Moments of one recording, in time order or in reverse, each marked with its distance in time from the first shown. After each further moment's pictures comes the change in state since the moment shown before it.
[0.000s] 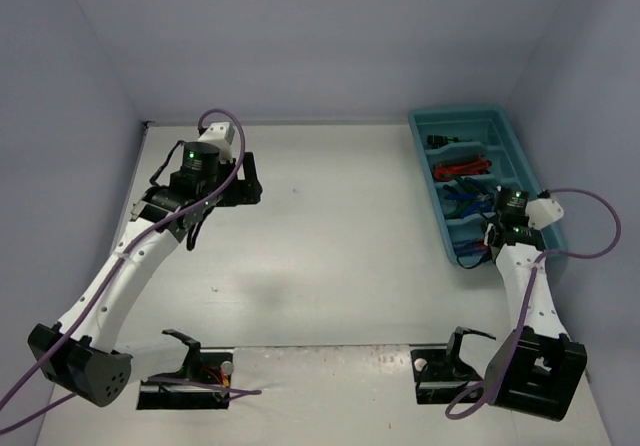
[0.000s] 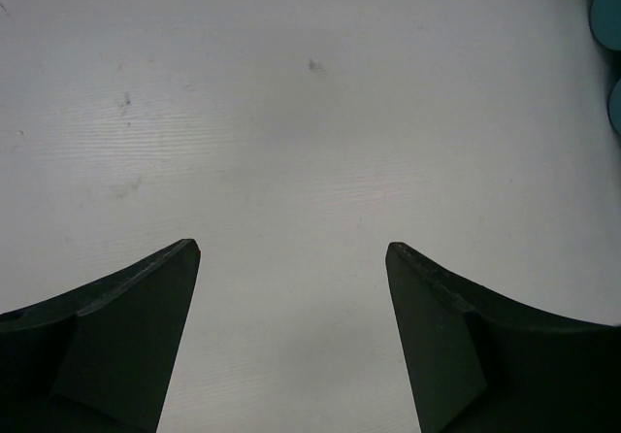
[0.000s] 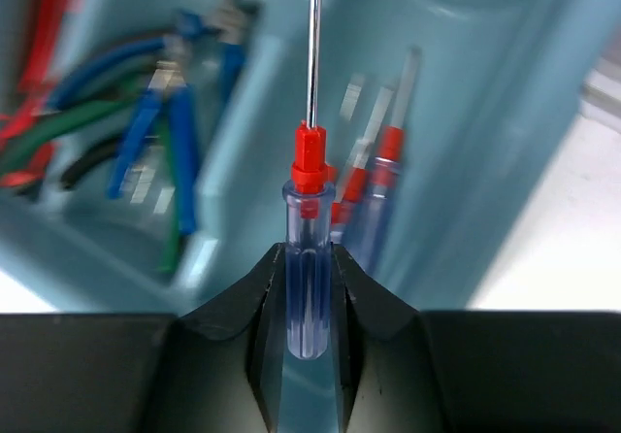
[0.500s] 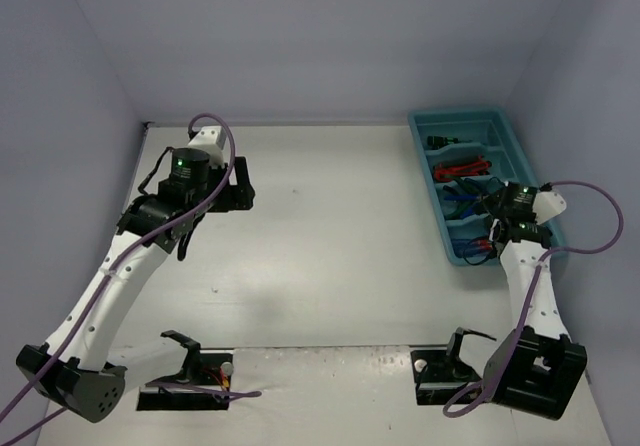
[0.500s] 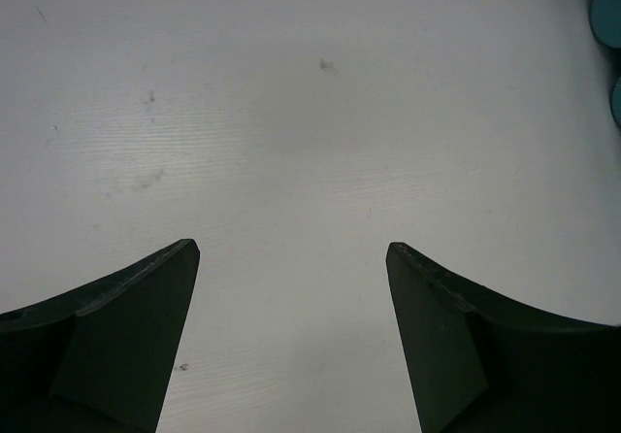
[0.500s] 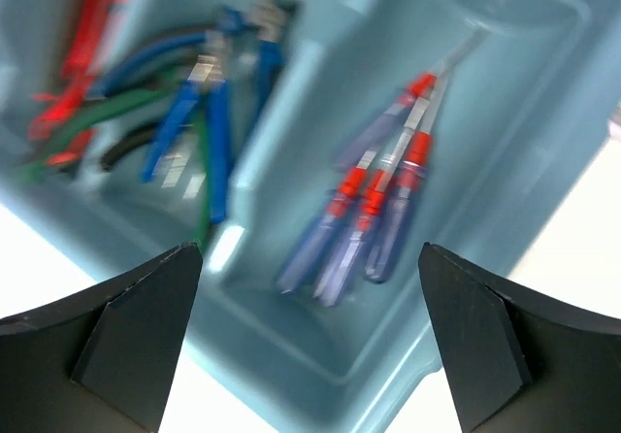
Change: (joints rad) left arm 0.000 -0.076 0.000 -0.057 -0.027 0.029; right arm -0.065 0.023 0.043 -0.028 -0.104 -0.060
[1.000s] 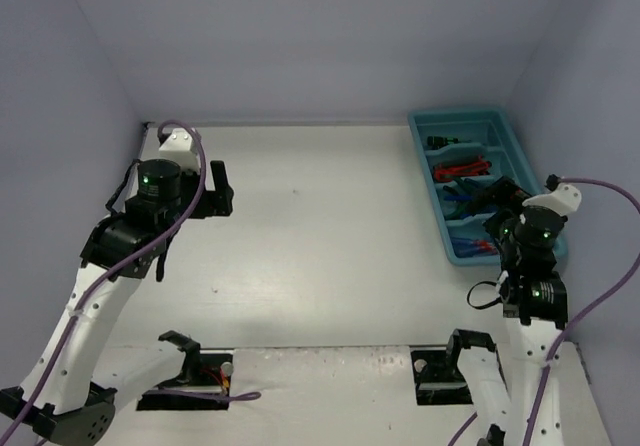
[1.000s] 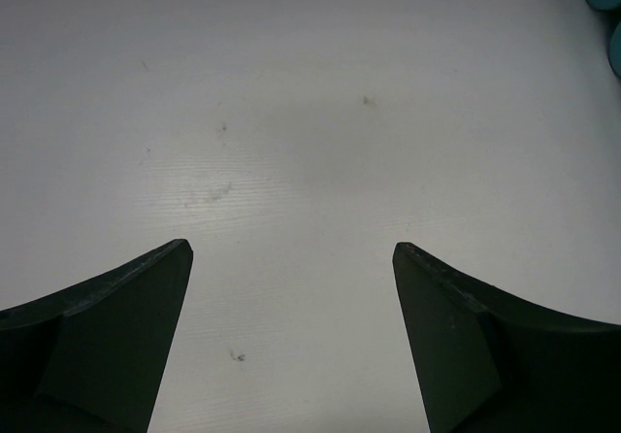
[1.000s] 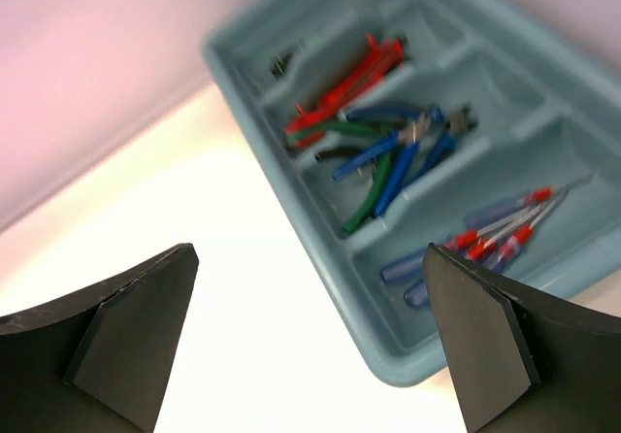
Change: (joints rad) left arm 0.000 -0.160 0.049 -0.094 -0.111 0.087; right arm 0.132 -0.484 0.088 -0.034 -0.185 -0.249
